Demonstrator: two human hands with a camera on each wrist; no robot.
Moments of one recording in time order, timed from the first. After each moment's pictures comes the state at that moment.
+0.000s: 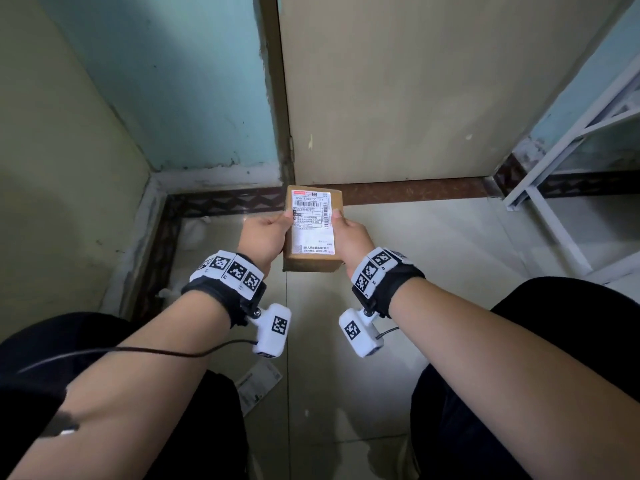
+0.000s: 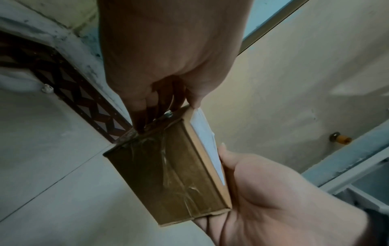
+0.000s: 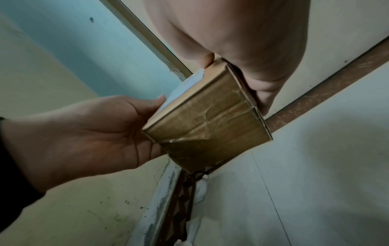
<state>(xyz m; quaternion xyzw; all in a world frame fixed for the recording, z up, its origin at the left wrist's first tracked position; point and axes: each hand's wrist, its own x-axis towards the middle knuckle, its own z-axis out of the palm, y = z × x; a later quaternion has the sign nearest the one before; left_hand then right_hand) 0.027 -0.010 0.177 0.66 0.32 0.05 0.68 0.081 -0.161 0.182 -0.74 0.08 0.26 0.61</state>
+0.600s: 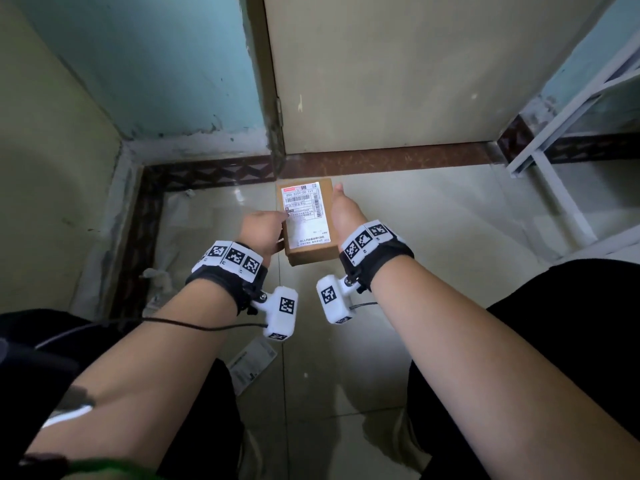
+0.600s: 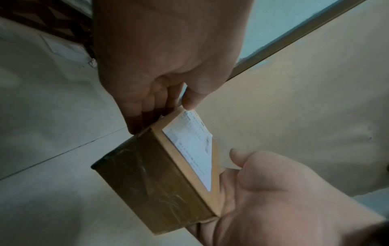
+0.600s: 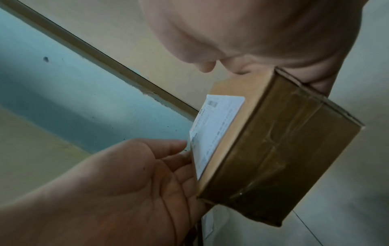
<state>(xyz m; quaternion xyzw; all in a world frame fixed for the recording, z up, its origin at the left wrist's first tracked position) 0.043 -0.019 0.120 0.59 0.40 -0.02 0.70 0.114 -0.158 0.142 -0.71 0.18 0.35 0.58</state>
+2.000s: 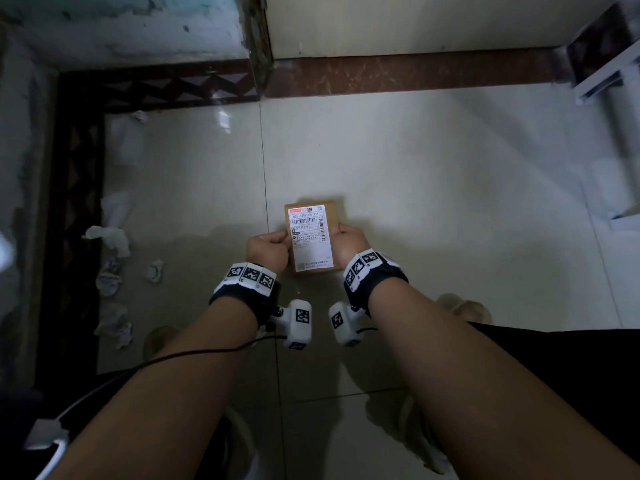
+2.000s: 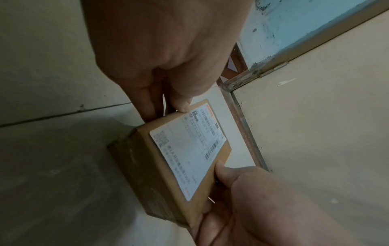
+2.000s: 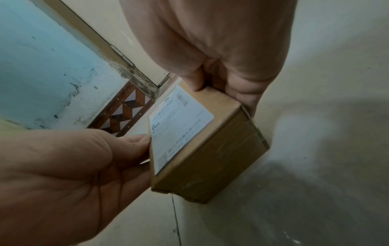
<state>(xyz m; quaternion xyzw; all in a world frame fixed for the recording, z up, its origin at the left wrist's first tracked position) 0.030 -0.031 -0.114 0.59 0.52 -0.09 0.61 0.099 -0.180 -0.099 -0.79 0.17 0.37 0.46</state>
